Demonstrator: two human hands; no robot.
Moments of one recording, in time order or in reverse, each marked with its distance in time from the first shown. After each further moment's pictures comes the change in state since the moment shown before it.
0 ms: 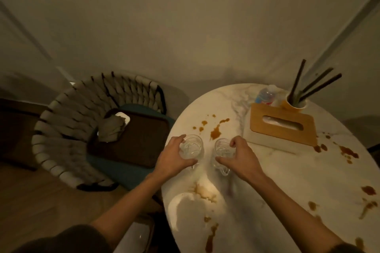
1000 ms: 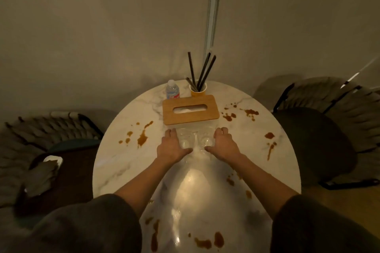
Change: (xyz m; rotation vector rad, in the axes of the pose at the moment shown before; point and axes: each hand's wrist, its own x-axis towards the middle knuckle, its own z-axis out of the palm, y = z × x) left_hand 0.034 0.166 0.159 0.502 -0.209 0.140; right_hand -0.031 0.153 -0.094 -0.076 0.068 0.288
